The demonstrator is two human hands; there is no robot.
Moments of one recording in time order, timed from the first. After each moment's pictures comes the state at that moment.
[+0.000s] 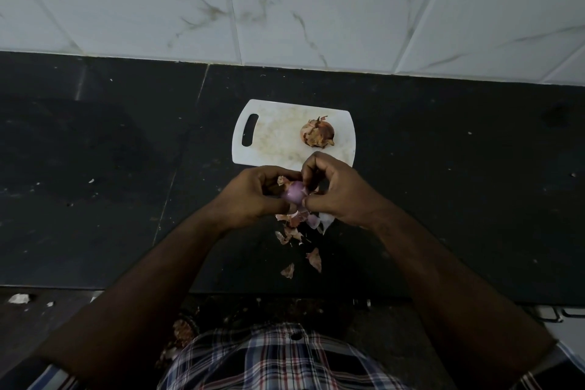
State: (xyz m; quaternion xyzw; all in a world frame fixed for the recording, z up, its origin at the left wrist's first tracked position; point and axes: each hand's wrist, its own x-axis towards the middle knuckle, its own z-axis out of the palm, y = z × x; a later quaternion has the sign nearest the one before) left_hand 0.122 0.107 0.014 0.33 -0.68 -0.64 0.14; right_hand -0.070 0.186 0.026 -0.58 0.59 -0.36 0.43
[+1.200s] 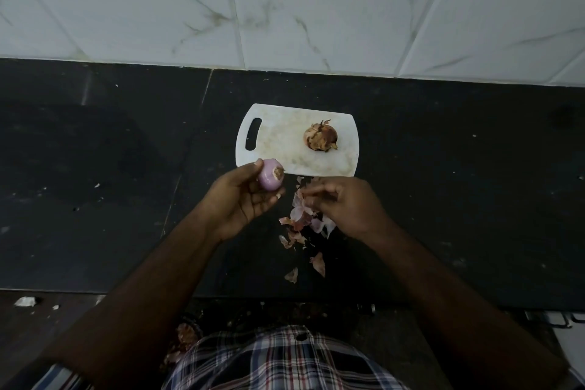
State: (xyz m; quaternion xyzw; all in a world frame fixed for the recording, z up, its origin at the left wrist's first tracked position) left_hand 0.130 0.098 0.008 0.42 -0.27 -0.83 0.25; right_hand -0.068 0.194 0.001 -0.54 0.70 -0.34 0.32
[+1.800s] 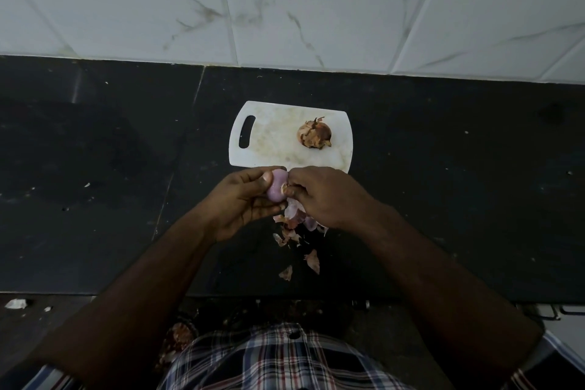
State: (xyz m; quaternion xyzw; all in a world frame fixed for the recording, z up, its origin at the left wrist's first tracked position) left_hand 0.126 0.104 0.004 0.37 -0.40 -0.81 0.20; right_hand -0.057 0.175 0.024 -0.71 0.67 -0.12 0.21
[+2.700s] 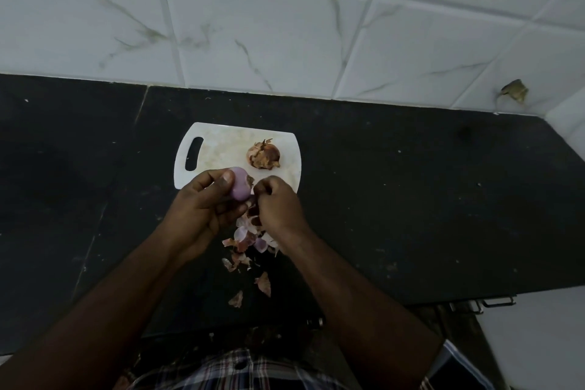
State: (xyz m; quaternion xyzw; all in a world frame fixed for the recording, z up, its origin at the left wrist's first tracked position) left_hand 0.091 0.114 0.017 0.35 -0.36 -0.81 0.31; right_hand -0.039 0.170 0.021 -0.33 0.78 -0.39 0.37
